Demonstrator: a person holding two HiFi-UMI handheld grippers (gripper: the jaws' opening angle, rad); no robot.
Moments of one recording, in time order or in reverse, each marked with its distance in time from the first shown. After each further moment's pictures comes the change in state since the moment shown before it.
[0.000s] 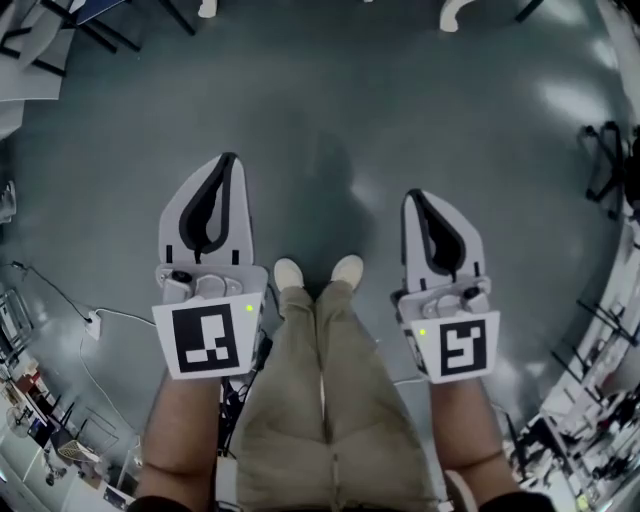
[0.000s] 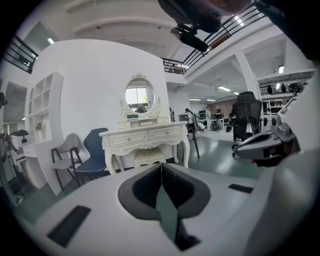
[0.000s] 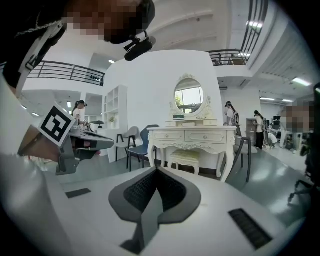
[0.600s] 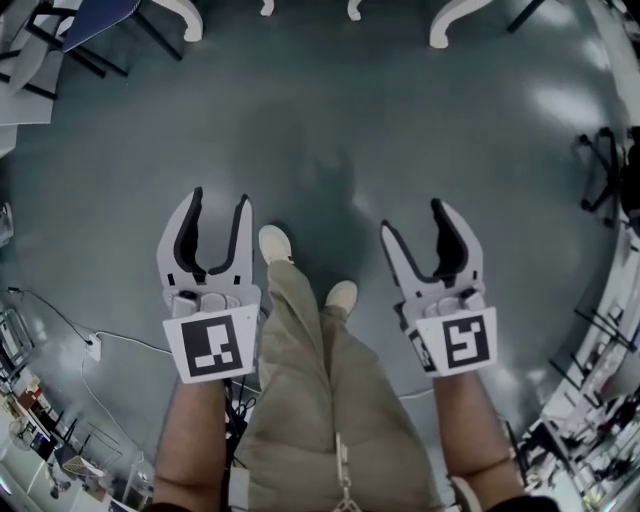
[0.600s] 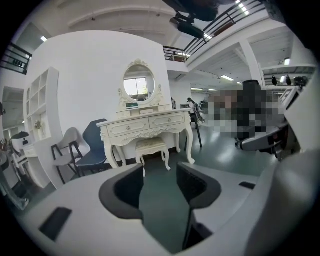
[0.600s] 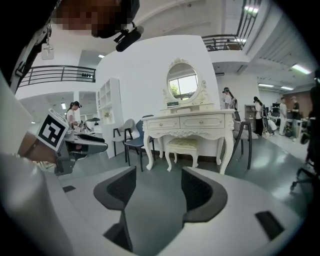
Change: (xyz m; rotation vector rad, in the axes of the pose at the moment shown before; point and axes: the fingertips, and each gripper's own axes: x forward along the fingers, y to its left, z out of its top) left arm 0.059 0.006 -0.031 0.022 0.088 0.024; right arm 0.044 -0.055 -0.035 0.077 0.112 0.013
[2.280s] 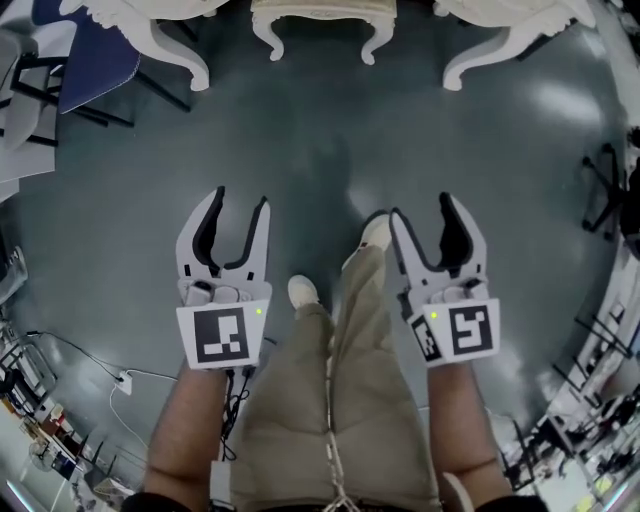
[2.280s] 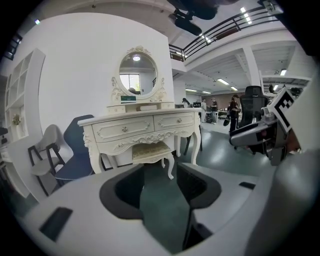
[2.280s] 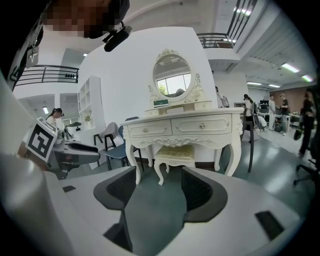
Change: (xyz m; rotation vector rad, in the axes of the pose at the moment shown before) left arm 0.182 0.112 0.074 0.000 0.011 -0.136; right arm 0.194 -0.052 0.110 0.036 -0.013 -0.122
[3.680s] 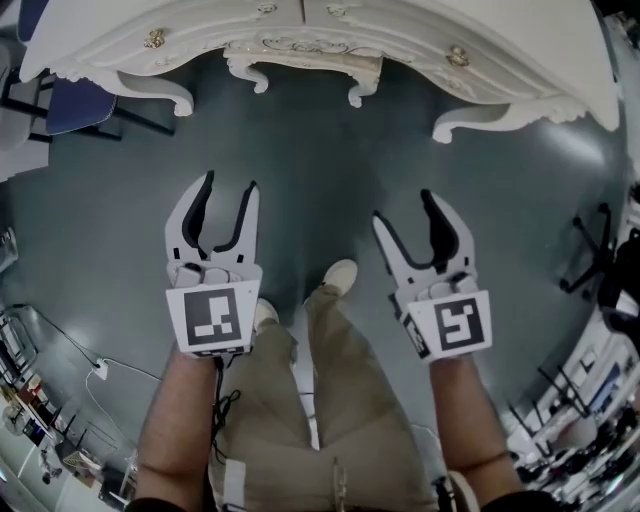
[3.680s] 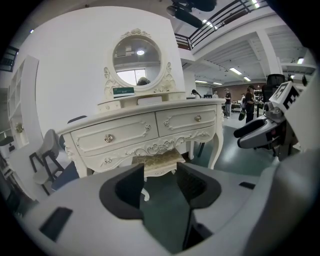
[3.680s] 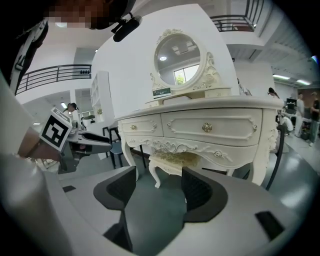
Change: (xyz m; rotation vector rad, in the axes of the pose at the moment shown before) left arm 0.181 -0.007 0.092 0.015 0.063 0.126; right arm 0.139 -0.134 0.065 -0.091 0.095 0.215
